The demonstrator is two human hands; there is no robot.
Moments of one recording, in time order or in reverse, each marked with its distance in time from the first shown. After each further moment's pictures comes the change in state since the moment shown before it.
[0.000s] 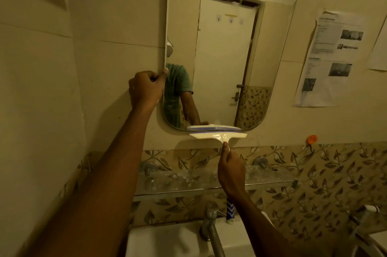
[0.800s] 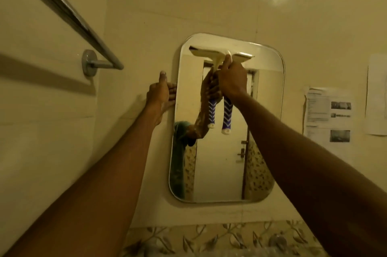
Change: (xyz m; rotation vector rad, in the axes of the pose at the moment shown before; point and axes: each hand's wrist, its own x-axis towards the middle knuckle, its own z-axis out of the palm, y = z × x) left_hand 0.106 0.121 -0.020 -0.672 -0.239 -0.193; right_hand 0.259 -0.303 -0.078 0.321 0.153 -0.453
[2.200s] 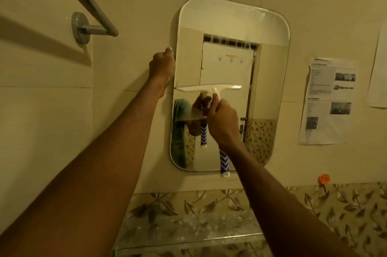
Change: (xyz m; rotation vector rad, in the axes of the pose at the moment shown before) left_hand 0.003 -0.007 0.008 0.265 0.073 0.091; right_hand -0.172 0.051 -0.001 -0.026 -0.206 0.135
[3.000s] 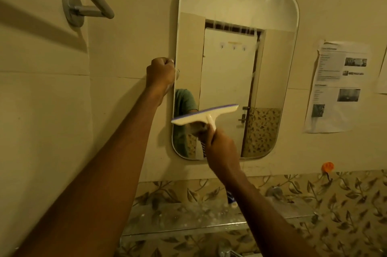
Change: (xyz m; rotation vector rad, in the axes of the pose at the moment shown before) left_hand -0.027 -0.041 -0.009 0.177 0.060 0.043; right_hand -0.081 0.048 0.022 -0.129 -0.101 0.051
